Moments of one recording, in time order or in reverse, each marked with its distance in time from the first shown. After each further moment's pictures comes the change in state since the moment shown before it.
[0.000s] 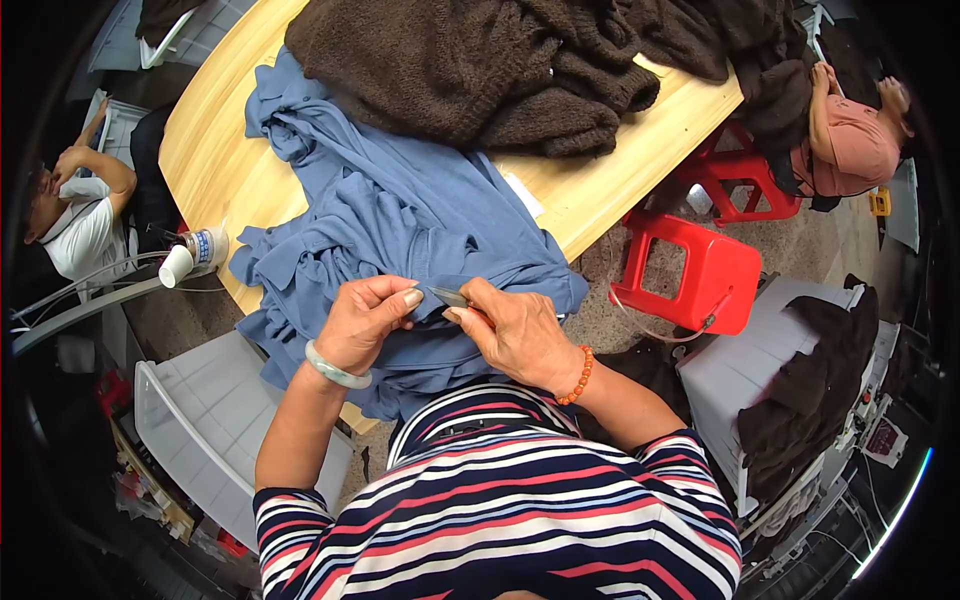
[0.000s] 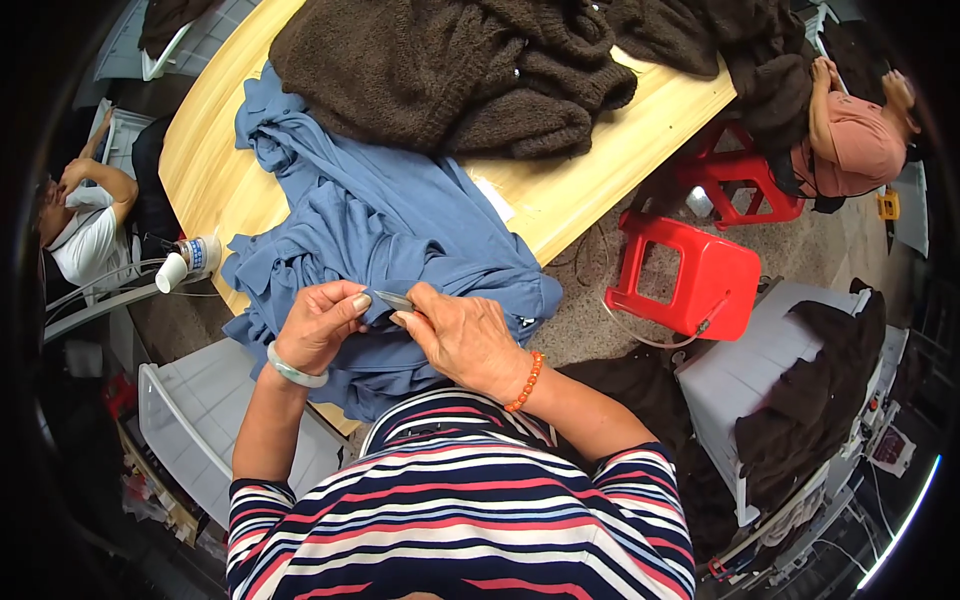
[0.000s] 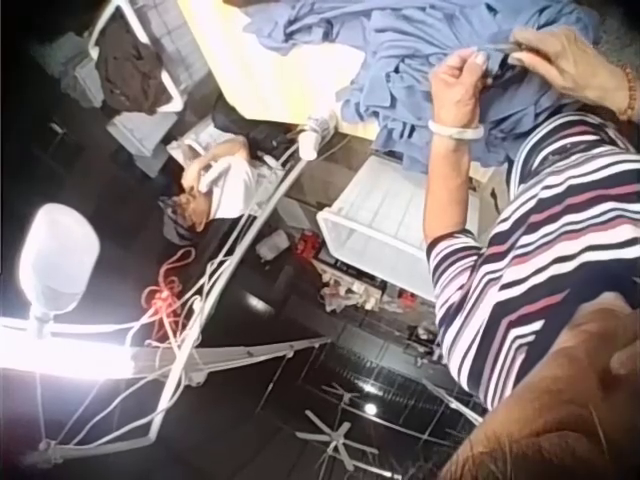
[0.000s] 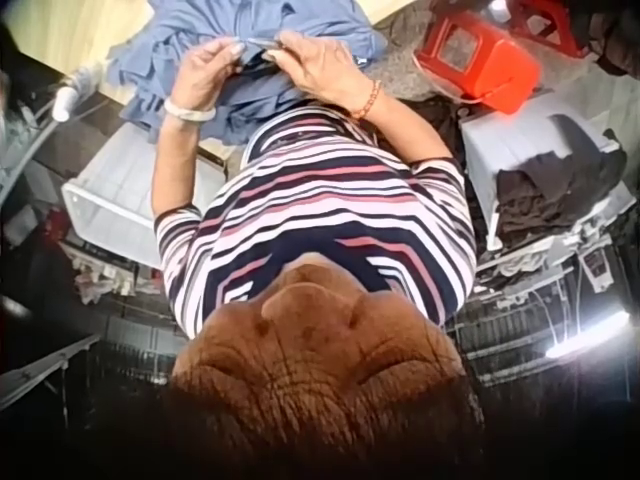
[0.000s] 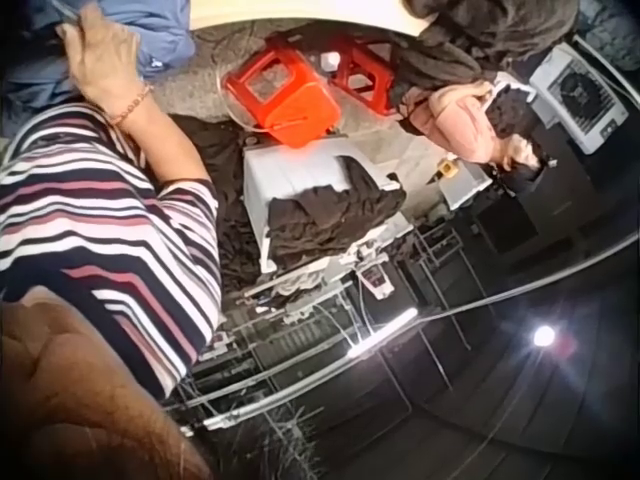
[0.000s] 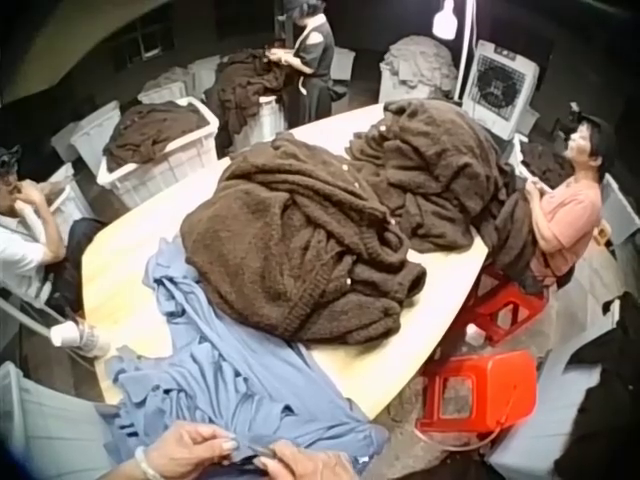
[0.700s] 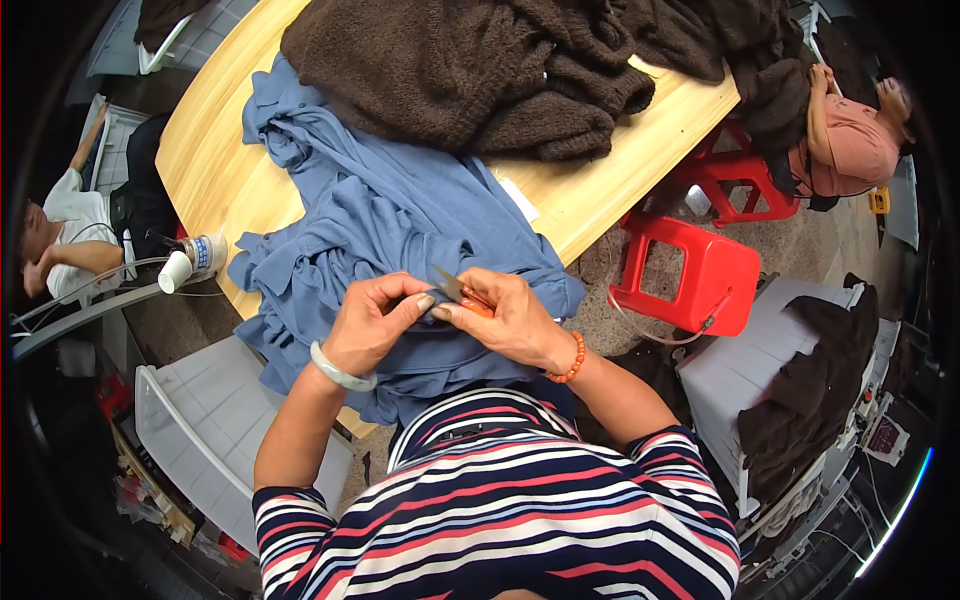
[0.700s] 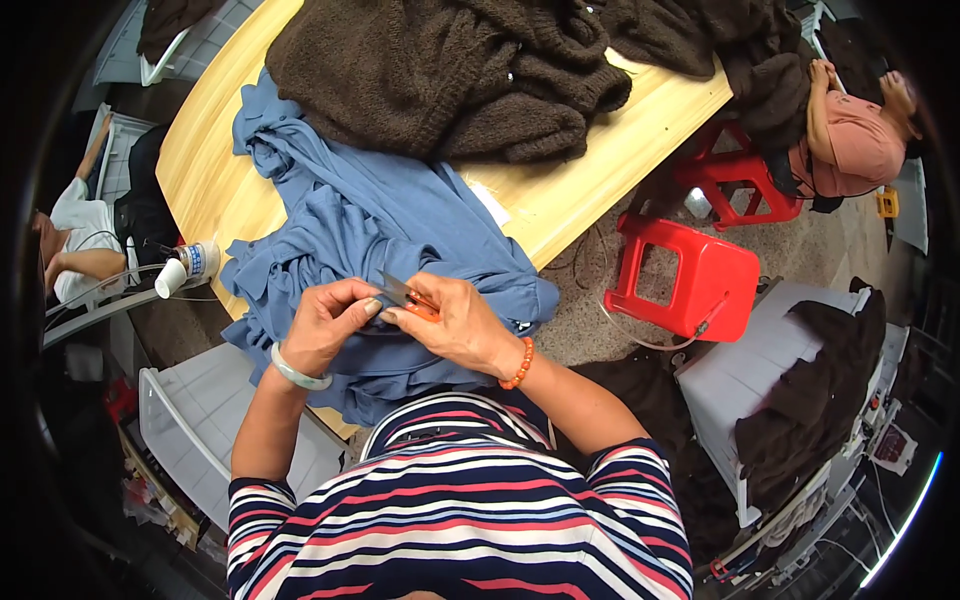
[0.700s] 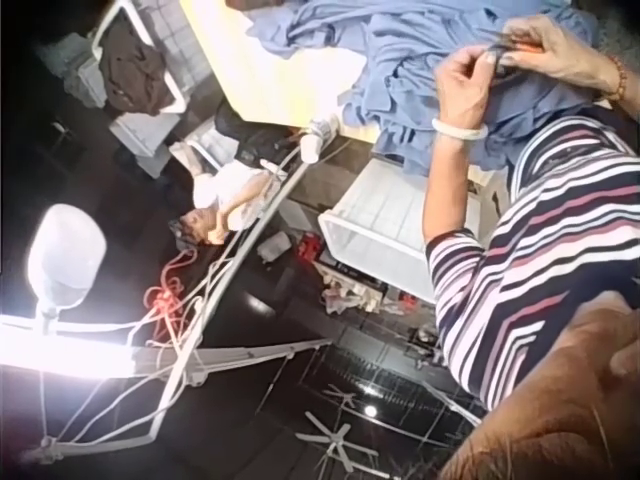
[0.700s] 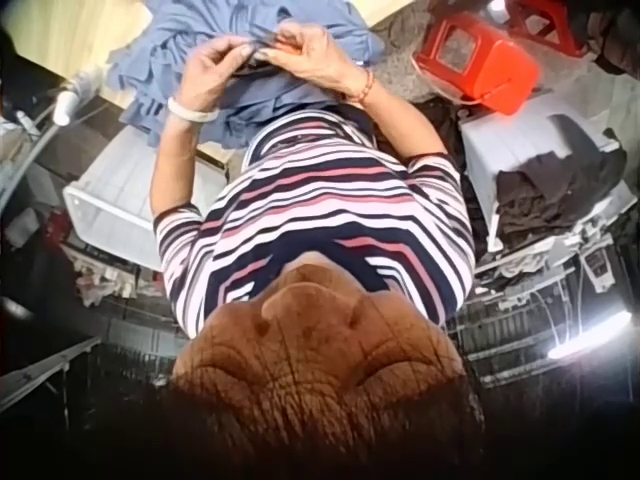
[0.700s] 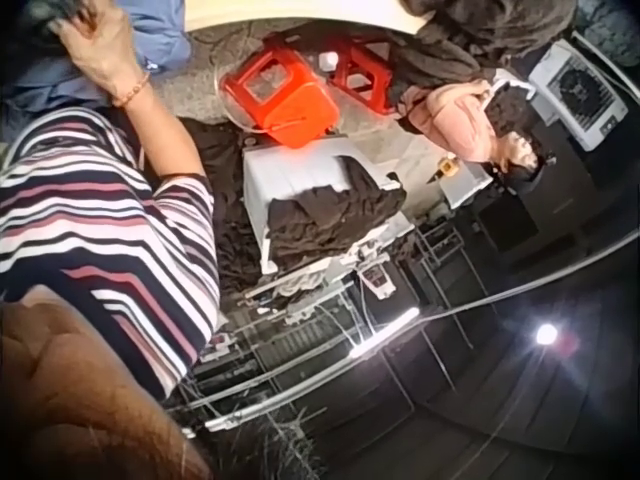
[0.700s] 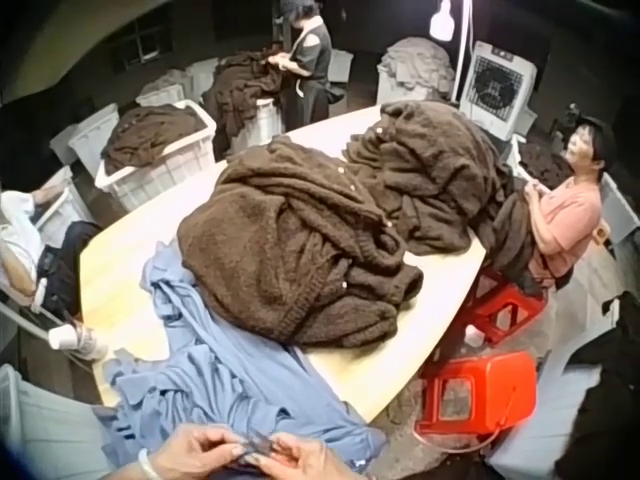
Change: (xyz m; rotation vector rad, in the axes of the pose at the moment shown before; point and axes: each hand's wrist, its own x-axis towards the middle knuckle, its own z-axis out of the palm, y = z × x) left_hand 0.009 0.006 0.012 0.402 -0.030 0.151; right_hand 0.012 0.024 0.007 0.562 -0.048 0.158
